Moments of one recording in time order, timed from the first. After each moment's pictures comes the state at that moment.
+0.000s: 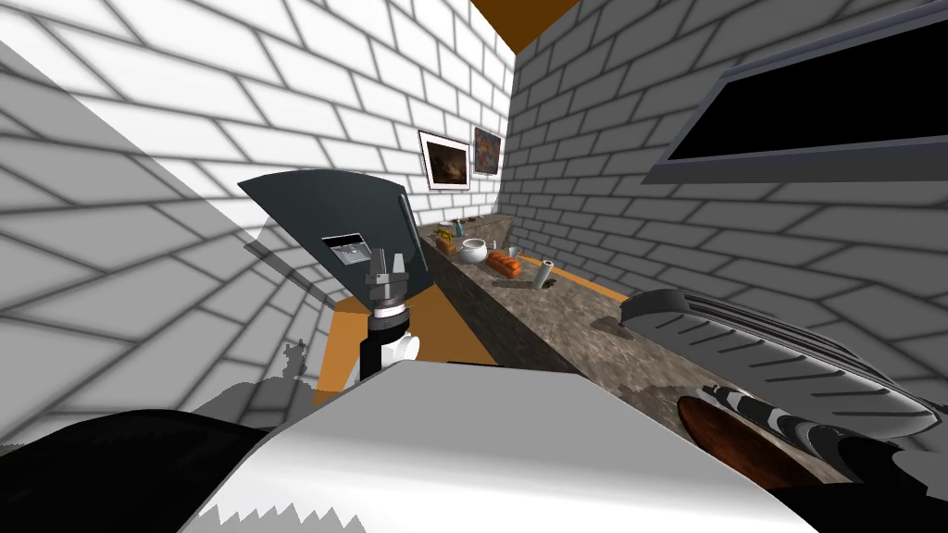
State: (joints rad) left arm 0.46 0.04 -0.07 -2.28 0.10 -0.64 -0.14; right arm 0.66 -1.04 -0.51 -1.11 -1.58 0.64 -1.22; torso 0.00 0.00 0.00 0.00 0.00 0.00
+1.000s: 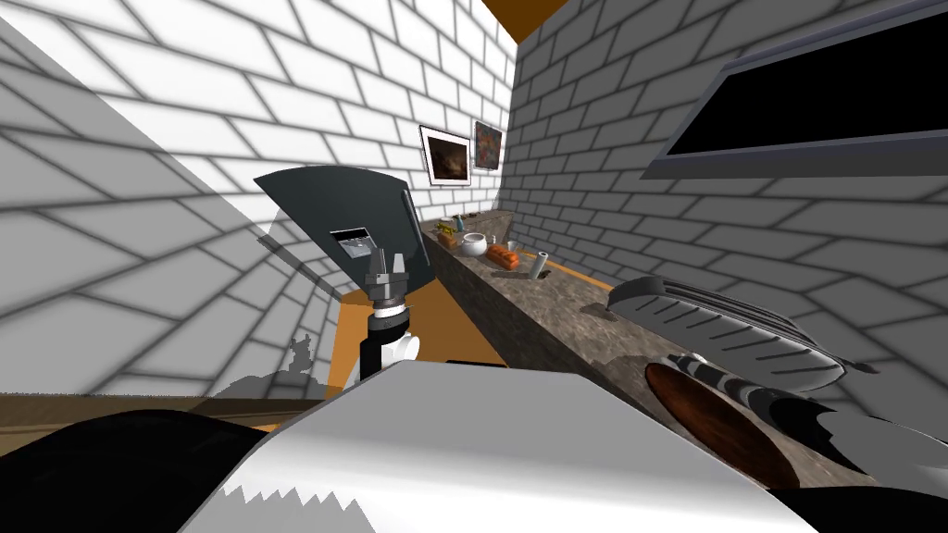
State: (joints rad) left arm 0.46 0.04 -0.07 -2.28 0.10 -0.64 -0.14; right arm 0.57 -0.97 -0.53 -1.22 -1.59 0.57 -1.13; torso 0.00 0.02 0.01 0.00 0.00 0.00
